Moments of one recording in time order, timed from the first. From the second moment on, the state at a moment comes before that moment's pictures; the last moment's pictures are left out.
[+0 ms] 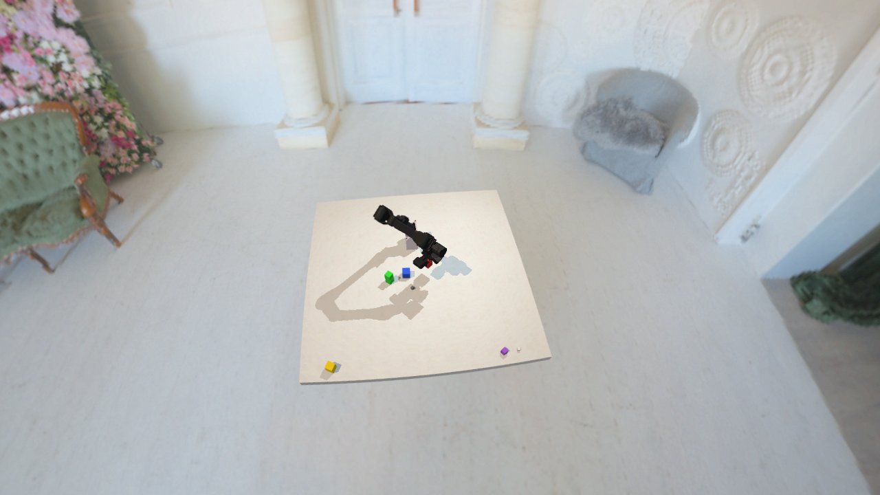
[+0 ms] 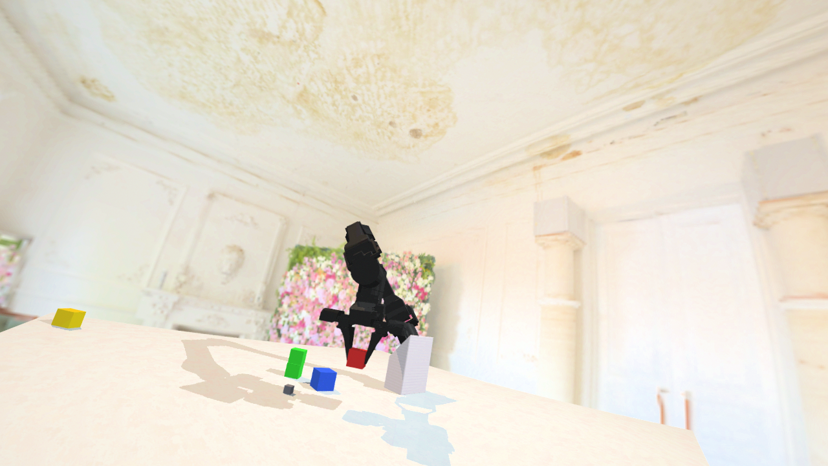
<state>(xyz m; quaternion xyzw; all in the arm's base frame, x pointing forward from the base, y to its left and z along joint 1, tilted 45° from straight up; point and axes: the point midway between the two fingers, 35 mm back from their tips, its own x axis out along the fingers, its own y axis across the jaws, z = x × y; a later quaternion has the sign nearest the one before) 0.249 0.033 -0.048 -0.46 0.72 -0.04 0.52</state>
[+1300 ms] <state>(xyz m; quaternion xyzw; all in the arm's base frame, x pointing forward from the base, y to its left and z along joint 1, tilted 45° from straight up) 0.278 -0.054 0.088 -0.45 0.72 -0.03 0.53</state>
